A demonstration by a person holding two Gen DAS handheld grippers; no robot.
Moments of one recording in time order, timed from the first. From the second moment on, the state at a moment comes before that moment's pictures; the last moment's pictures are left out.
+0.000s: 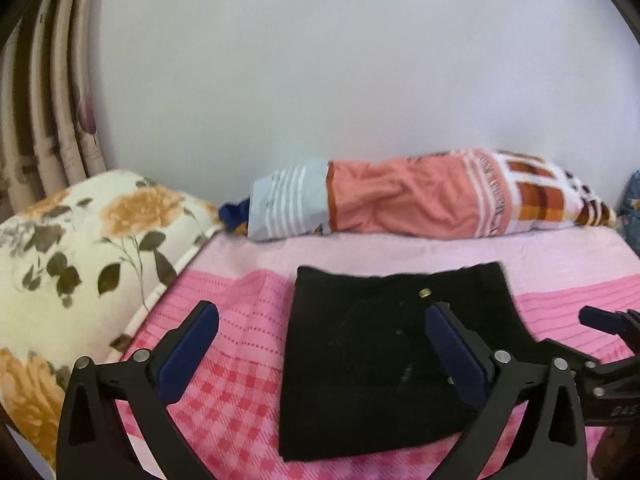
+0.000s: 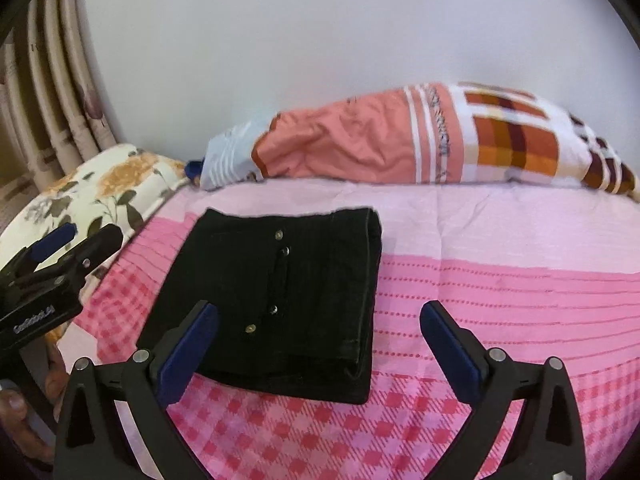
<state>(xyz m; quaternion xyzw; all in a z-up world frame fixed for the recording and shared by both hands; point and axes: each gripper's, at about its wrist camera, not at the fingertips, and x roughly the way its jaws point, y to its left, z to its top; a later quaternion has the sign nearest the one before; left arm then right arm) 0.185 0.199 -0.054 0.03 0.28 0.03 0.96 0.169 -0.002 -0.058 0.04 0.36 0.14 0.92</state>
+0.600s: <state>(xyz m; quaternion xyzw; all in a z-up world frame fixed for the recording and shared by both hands) 0.108 0.173 0.028 -0.01 0.21 0.07 0.98 0.107 -0.020 0.010 0.06 0.30 0.15 0.94</state>
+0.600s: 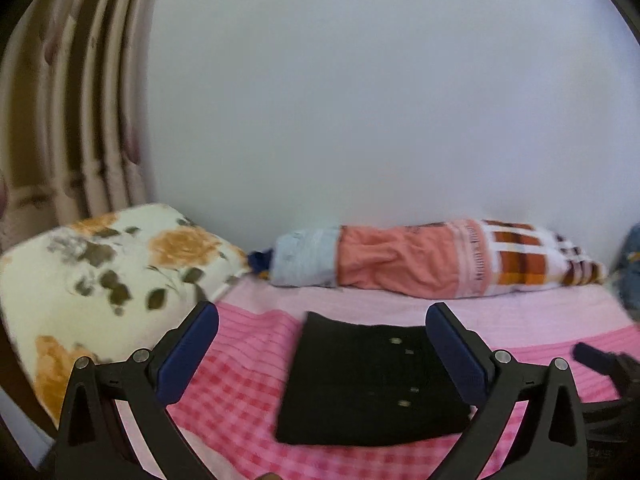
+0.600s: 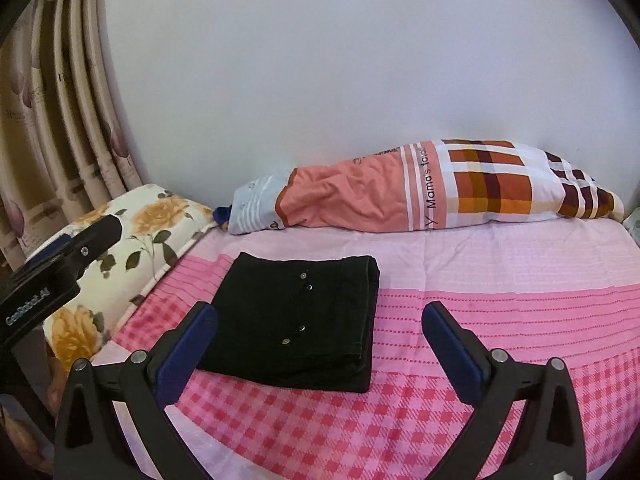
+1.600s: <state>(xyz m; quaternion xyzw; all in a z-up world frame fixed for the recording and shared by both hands) 0.100 0.172 0.027 -0.02 0.25 0.06 0.97 0.084 -0.020 0.020 0.06 0.30 0.16 0.94</state>
